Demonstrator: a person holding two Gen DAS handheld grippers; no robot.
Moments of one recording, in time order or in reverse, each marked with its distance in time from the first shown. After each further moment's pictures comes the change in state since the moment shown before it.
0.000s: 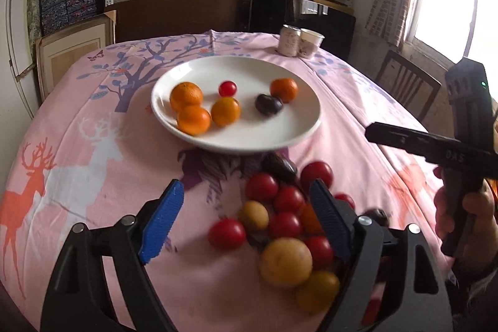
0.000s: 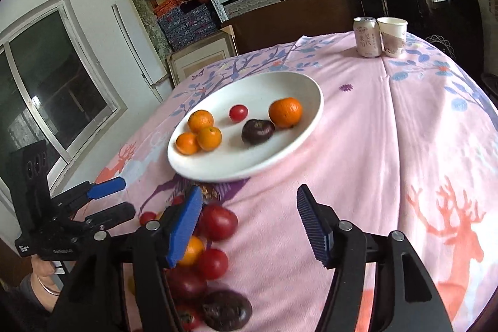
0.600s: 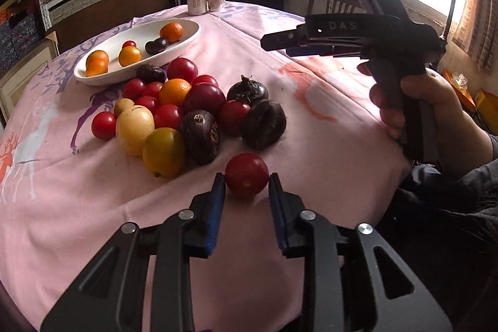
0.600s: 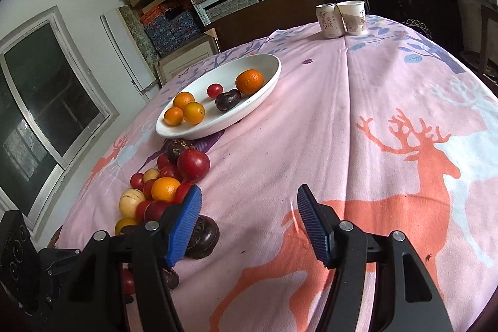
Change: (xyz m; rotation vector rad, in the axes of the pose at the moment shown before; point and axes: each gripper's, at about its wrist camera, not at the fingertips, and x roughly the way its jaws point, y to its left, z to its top) left arm -0.031 -0.104 -0.108 0.250 0.093 -0.121; right arm -0.038 -0.025 -0.057 0.056 -0.033 -0.030
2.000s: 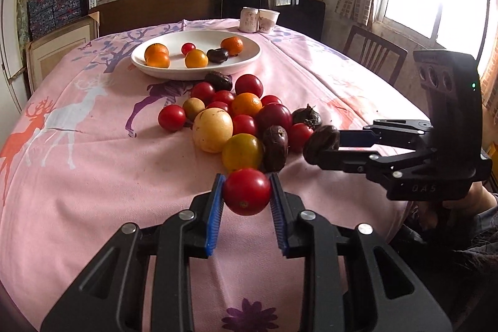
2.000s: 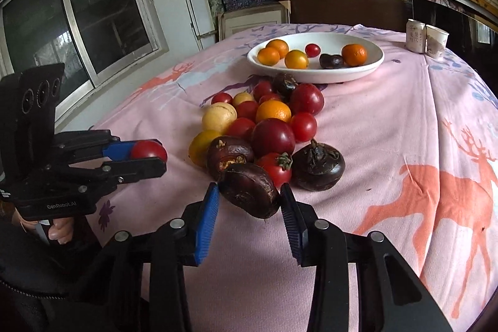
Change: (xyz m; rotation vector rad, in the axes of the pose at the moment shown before) left arm -0.035 0.050 -0.009 -0.191 -0.092 0.071; right arm -0.008 0.093 -0.061 -0.340 0.103 0.108
